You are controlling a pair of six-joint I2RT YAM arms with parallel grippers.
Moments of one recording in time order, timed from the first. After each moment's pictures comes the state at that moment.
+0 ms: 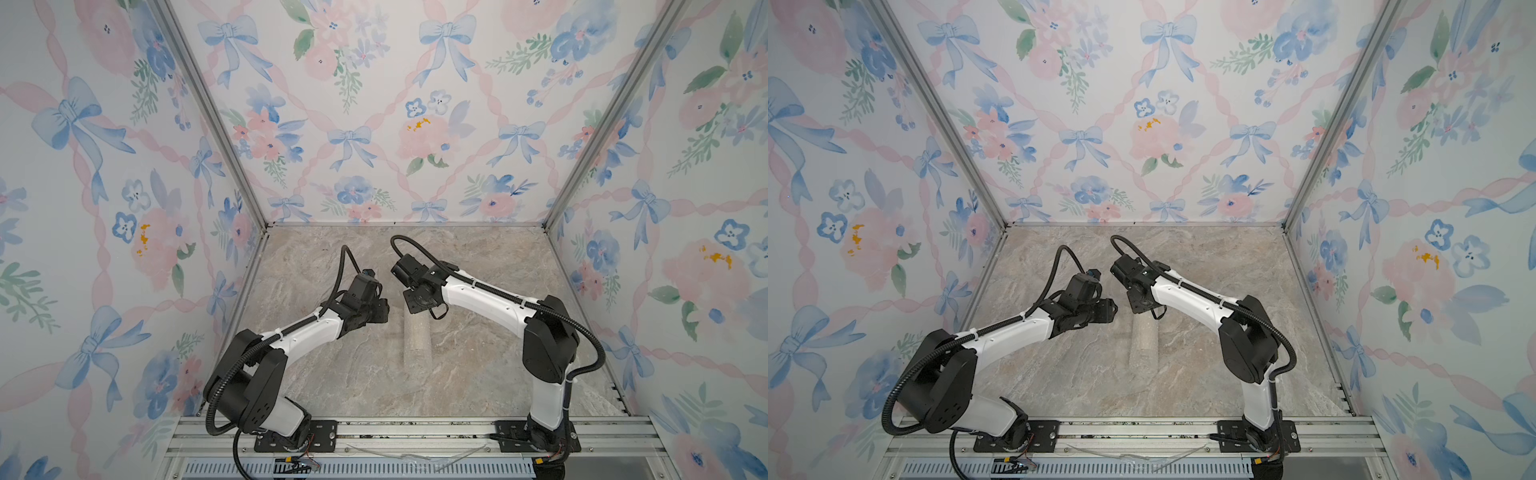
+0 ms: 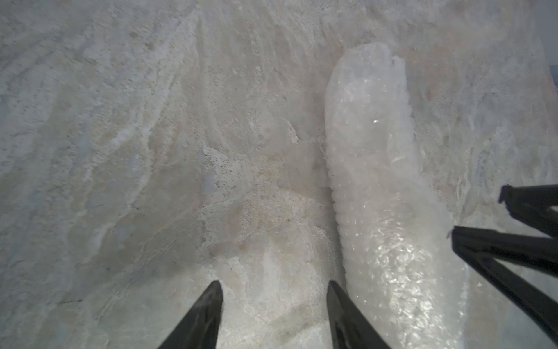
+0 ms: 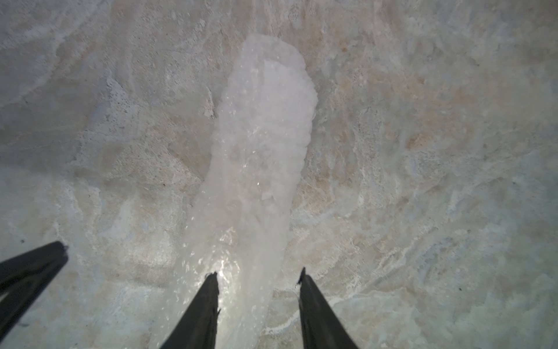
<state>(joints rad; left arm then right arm) -0.56 1.49 0.83 -0.22 0.03 -0.49 0.83 1.95 1.65 -0.97 0.34 0.43</state>
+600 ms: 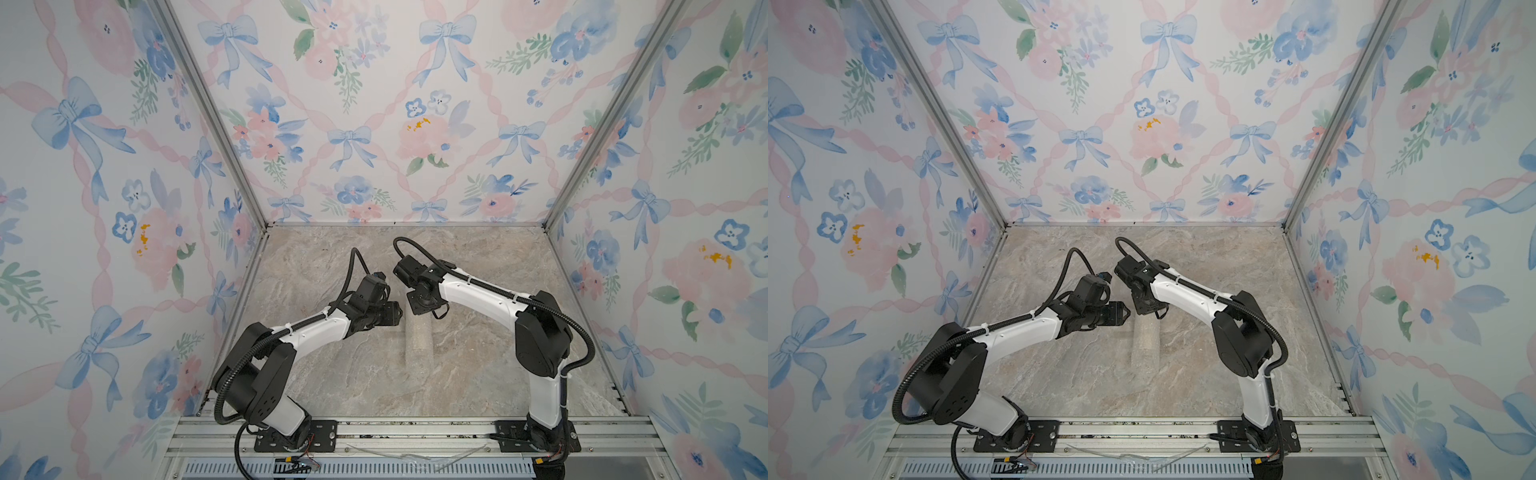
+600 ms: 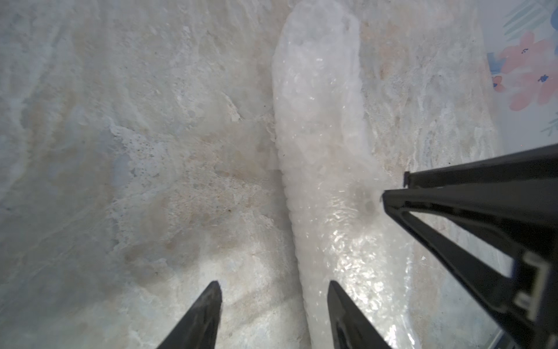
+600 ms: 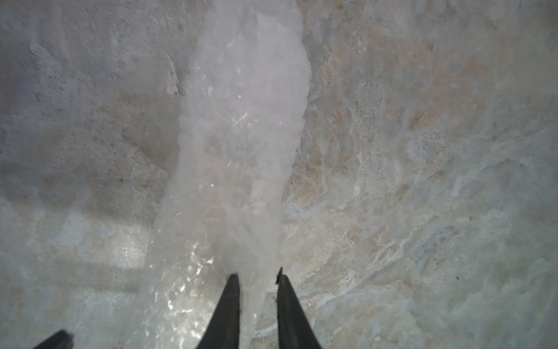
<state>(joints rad) -0.62 1.54 0.86 -0.17 0.15 -0.55 0.79 1.99 1.64 -1.01 0.32 0.44</state>
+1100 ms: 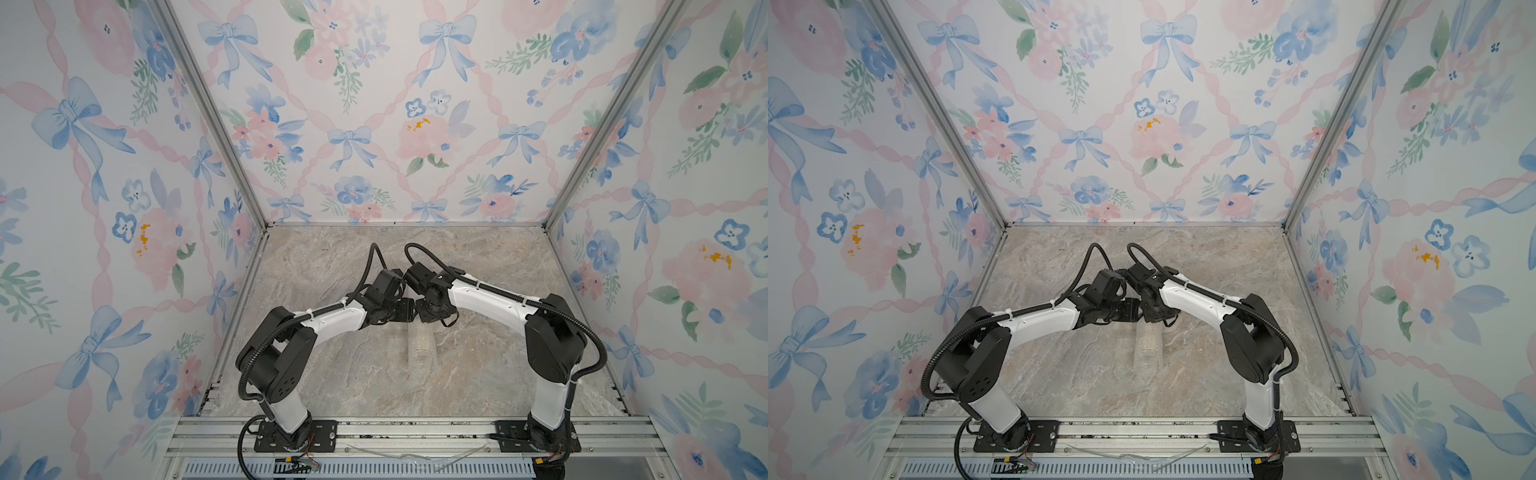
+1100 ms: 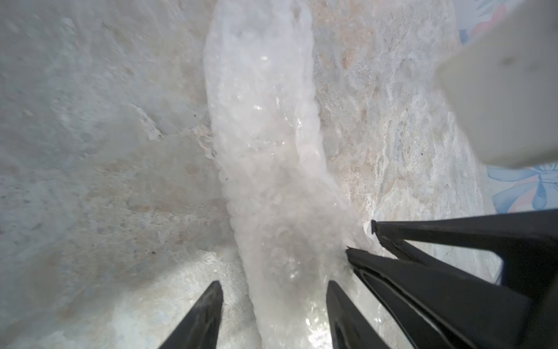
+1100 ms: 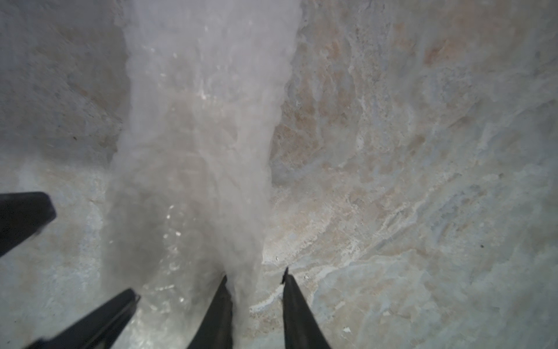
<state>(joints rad) -0.66 1.69 0.99 -0.17 0.21 -0.55 0.78 1.90 1.47 -0.98 0.26 0.49</state>
